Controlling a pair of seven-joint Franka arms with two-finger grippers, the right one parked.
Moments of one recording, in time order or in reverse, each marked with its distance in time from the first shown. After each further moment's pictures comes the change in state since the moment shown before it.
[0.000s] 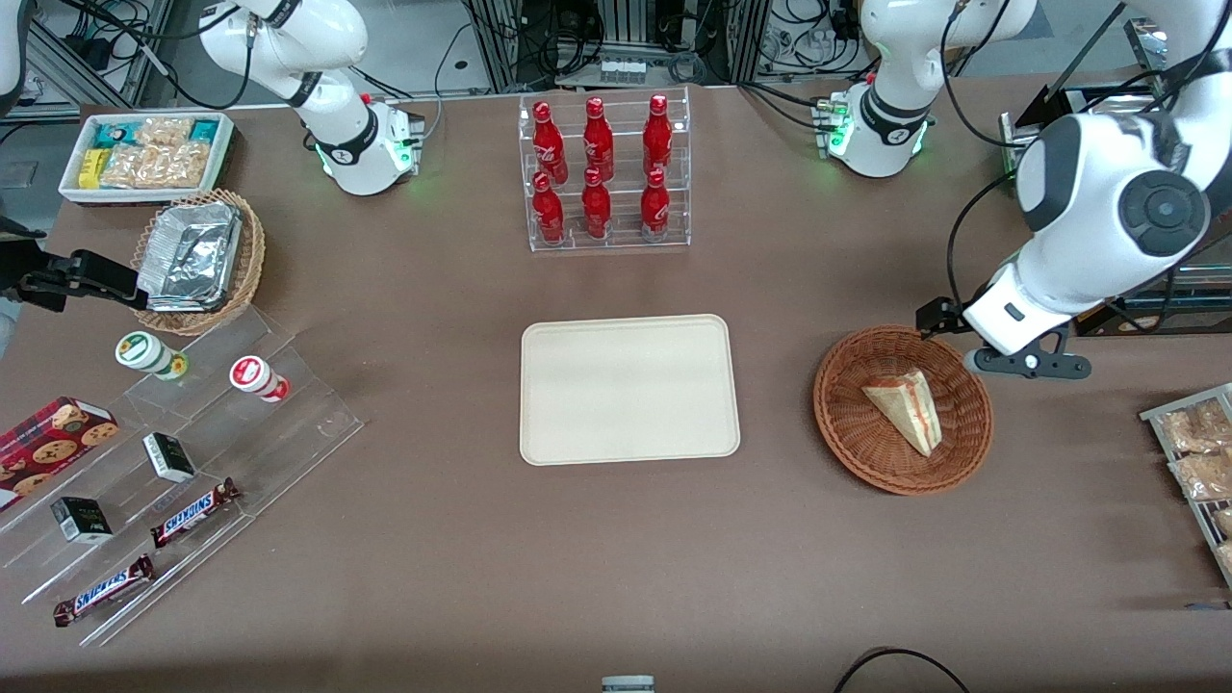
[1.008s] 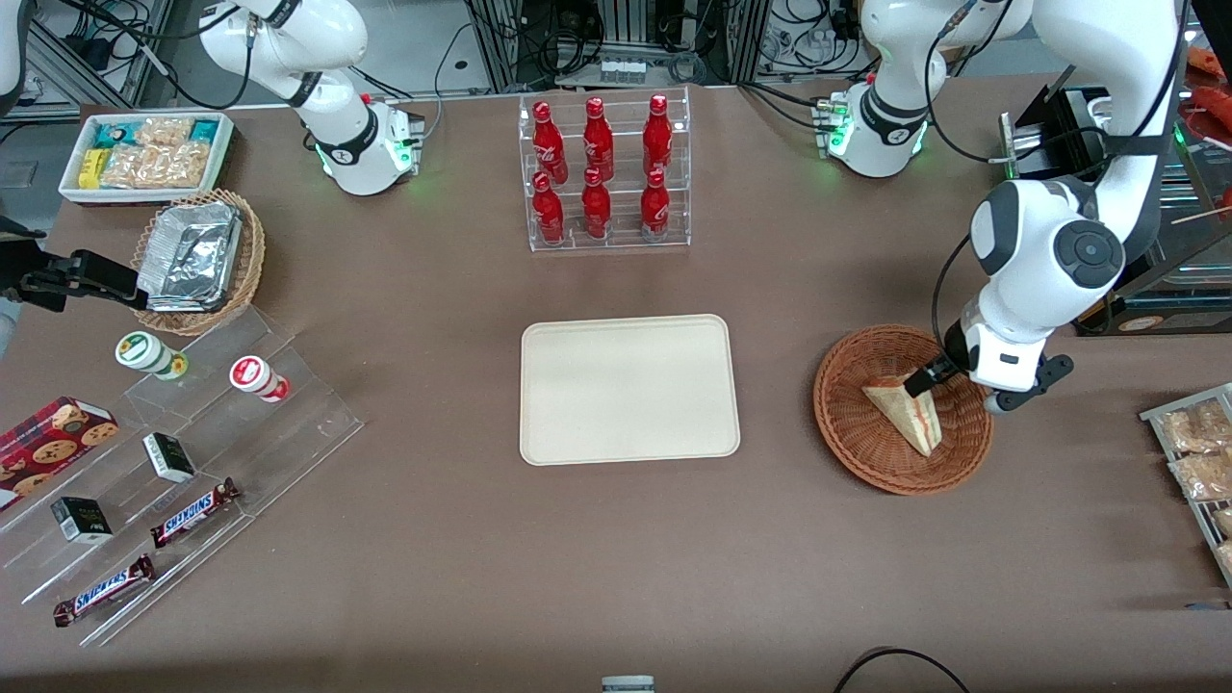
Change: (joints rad) arm 0.029 0.111 -0.011 -0.156 -0.011 0.390 -0.709
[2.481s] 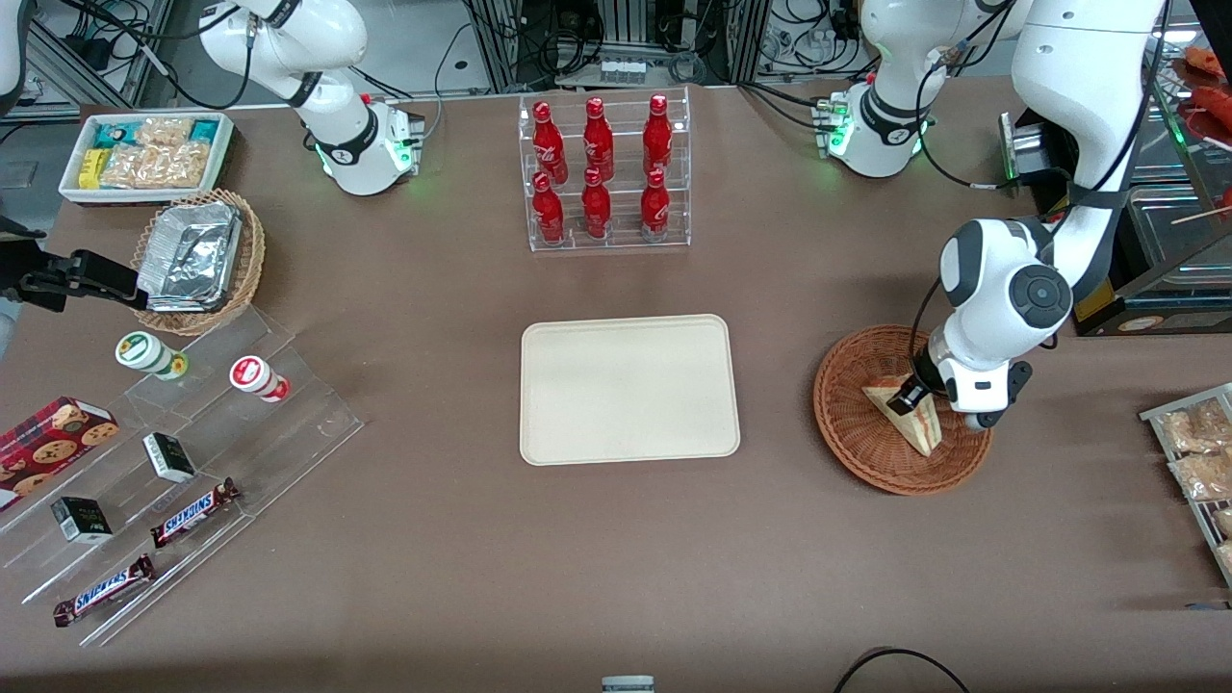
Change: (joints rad) arm -0.015 0.142 -0.001 0.016 0.000 0.082 -0.191
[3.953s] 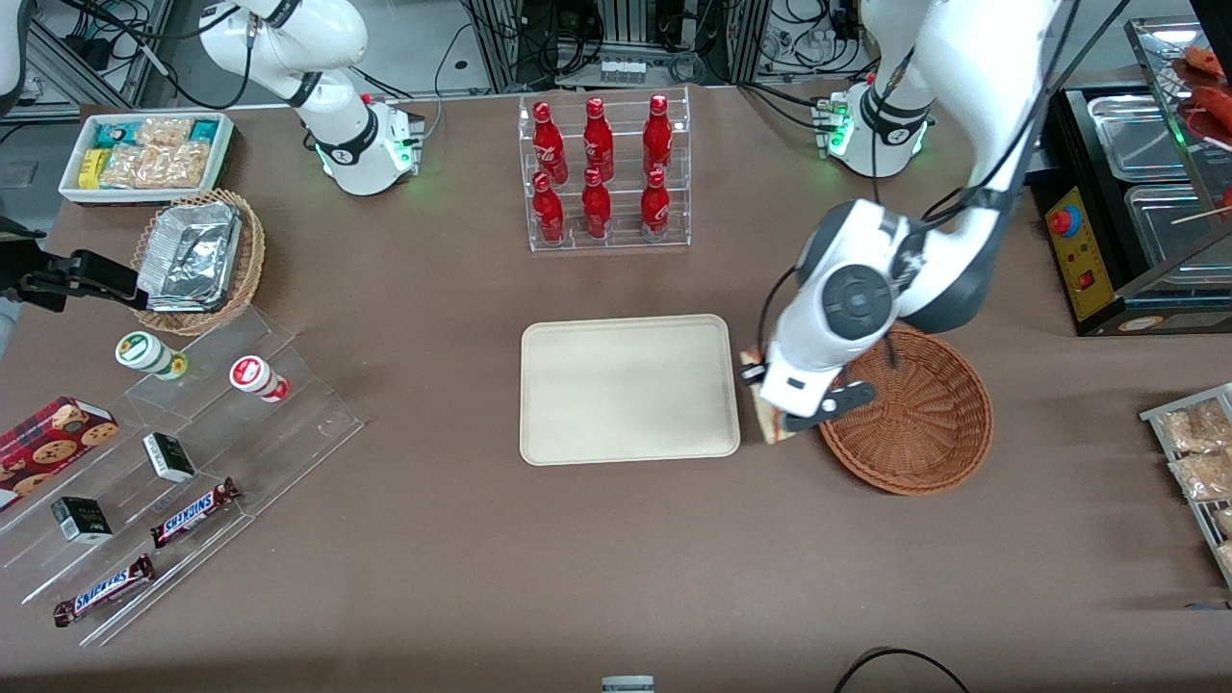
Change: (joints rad) arm -0.349 0.184 -0.087 0.560 -0.001 -0.515 0.027
